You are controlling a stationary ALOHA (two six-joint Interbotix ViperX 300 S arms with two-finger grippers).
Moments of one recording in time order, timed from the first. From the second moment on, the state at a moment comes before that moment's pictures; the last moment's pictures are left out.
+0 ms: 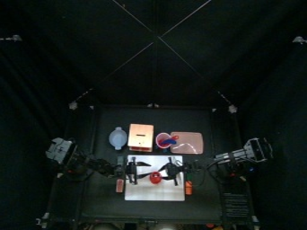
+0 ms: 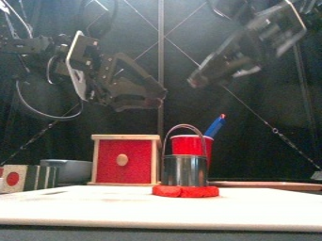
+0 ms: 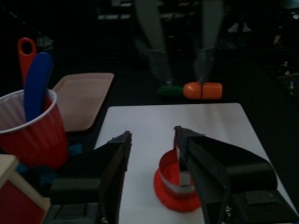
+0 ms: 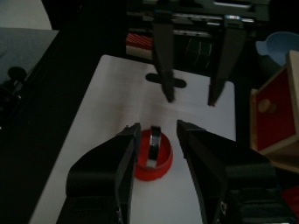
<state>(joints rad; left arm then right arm) -0.32 0.13 0.87 -0.53 -0.93 0.37 0.10 -0.23 0.89 -0.24 -0.24 0.08</state>
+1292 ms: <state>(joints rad) -0.43 0.42 0.75 -0.74 -1.12 0.35 0.10 0.23 1.01 -0.13 -1.06 0.04</state>
